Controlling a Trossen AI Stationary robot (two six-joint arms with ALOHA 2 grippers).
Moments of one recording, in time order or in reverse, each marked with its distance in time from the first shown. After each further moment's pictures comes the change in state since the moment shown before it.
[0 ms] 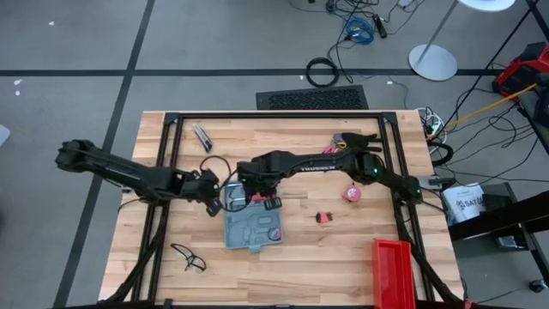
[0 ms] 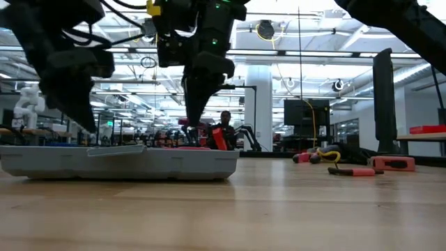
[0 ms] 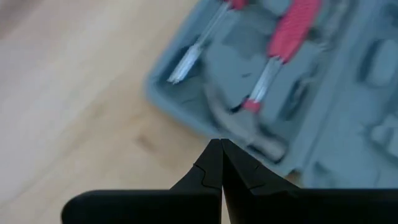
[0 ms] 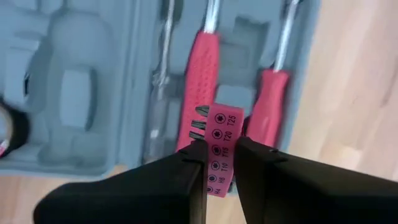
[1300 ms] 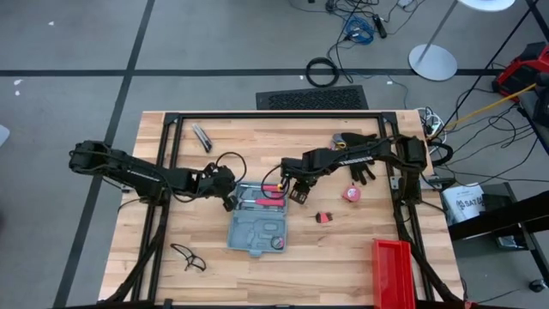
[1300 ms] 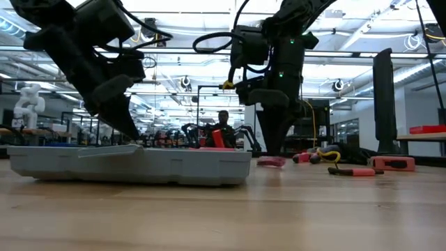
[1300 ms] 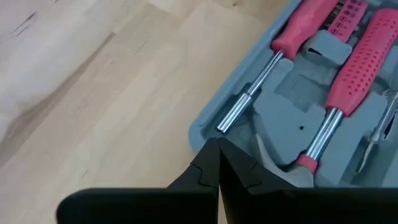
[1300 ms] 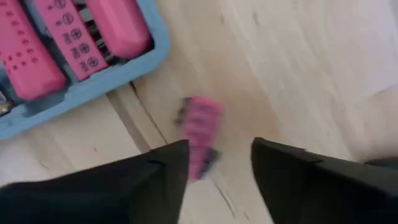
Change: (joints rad) left arm 0.107 0.240 0.002 0.355 -0.136 0.288; right arm -0.088 -0.482 -0.946 0.402 0.021 0.689
